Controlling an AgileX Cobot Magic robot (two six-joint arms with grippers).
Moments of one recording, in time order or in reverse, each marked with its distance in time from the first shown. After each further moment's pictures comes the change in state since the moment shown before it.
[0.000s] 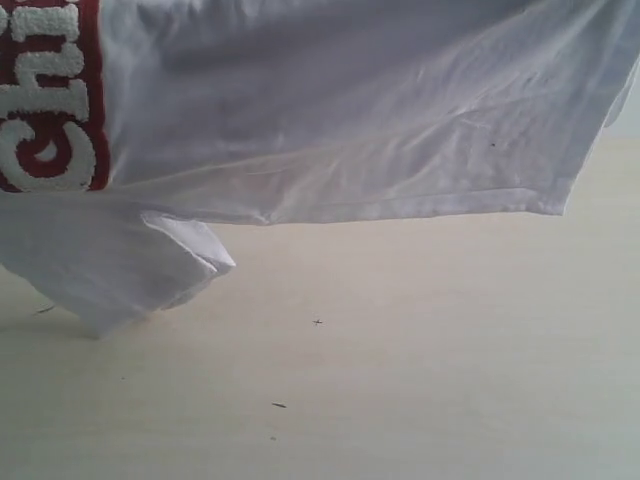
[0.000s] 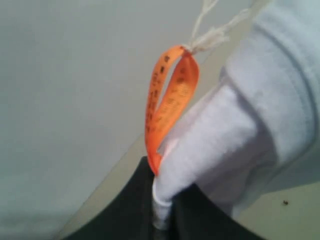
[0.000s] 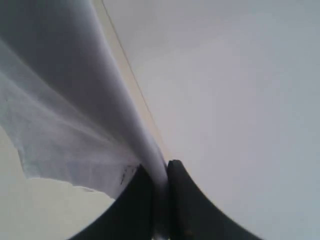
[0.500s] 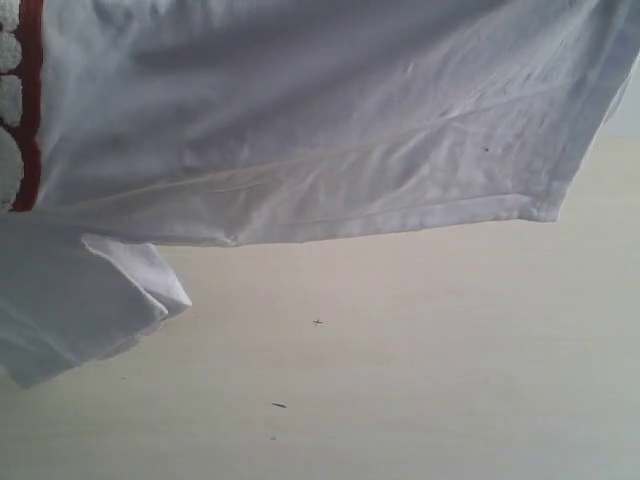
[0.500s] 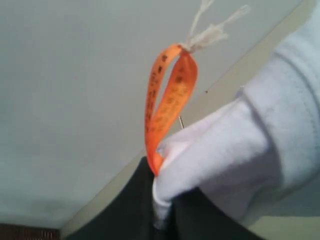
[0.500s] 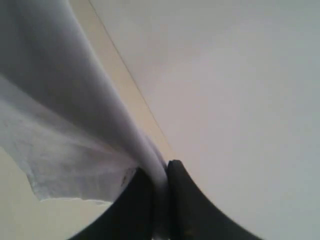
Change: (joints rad) left arm 0.000 -0.165 0.000 0.000 0.062 -0.042; right arm 0.000 -0.081 0.000 0.105 0.076 0.050
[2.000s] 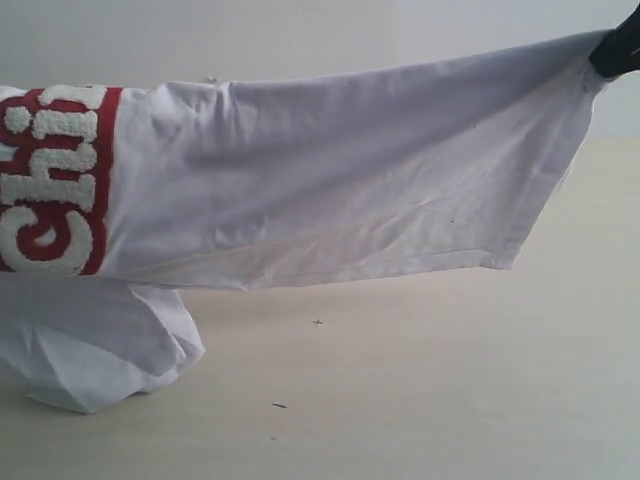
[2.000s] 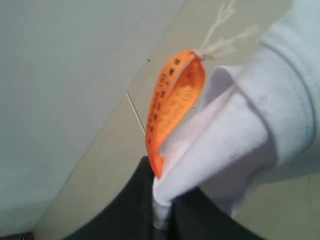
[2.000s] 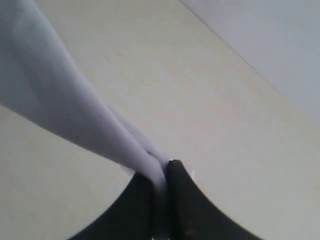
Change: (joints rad) left arm 0.001 0.166 0.078 -0.022 -0.012 0.078; right arm 0.000 0.180 0.112 0.006 -0.002 0.339
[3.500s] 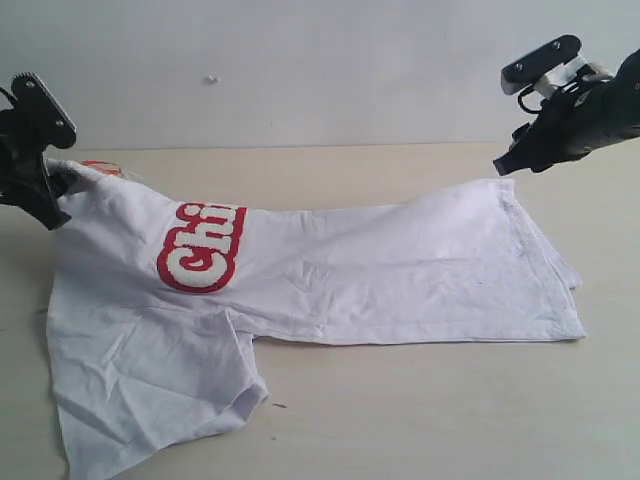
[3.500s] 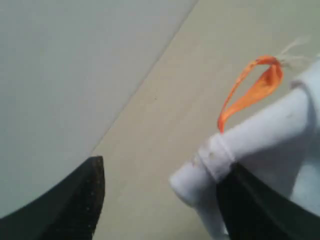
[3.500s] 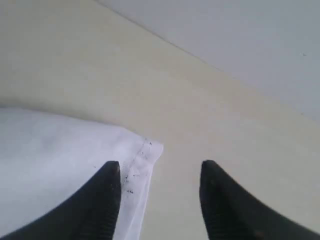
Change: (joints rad) left arm 0.041 0.888 -0.045 -0.277 -0.962 0.174; right arm 0.000 0.662 0.015 -0.261 -0.859 0.345
